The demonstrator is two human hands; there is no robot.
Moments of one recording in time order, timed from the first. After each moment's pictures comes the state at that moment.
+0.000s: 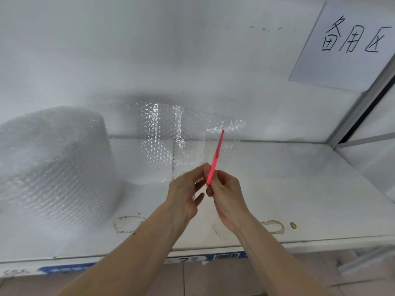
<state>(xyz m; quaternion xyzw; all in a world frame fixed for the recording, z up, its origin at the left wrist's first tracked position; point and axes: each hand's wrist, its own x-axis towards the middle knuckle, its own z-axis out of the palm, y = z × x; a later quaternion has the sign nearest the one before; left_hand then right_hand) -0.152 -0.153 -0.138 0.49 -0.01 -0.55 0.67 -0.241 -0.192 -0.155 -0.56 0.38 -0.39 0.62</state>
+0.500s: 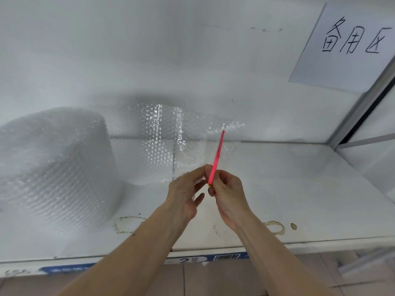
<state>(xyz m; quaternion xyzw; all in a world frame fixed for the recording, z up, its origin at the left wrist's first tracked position) -0.152 -0.152 -0.136 0.50 -0.01 -0.54 0.67 -0.243 -0.196 -0.154 -0.56 0.38 -0.40 0.62</state>
